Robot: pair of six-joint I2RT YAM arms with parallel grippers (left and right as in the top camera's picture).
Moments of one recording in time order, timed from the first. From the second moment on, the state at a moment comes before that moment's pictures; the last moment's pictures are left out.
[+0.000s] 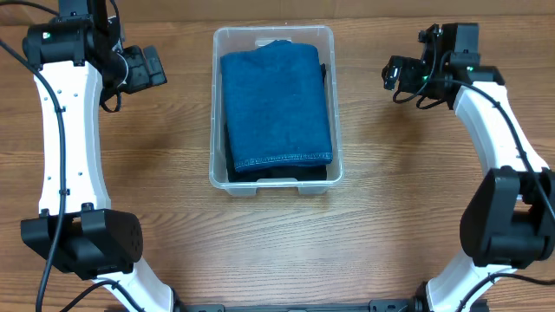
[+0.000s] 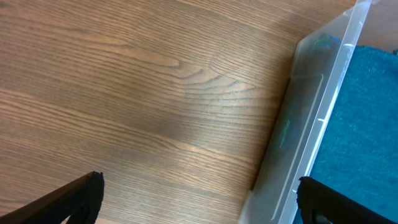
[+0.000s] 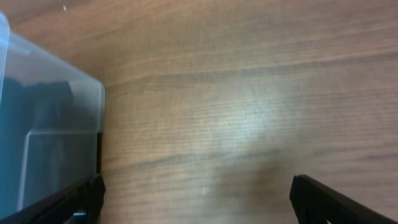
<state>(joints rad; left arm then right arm) 0.12 1.91 2.09 -1.36 0.03 -0.23 -0.06 1.90 1.55 -0.63 -0.22 0.13</state>
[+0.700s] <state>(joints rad) 0.12 1.36 1.56 -1.11 0.12 -0.09 -0.04 1.09 1.29 -0.99 -0.11 0.22</state>
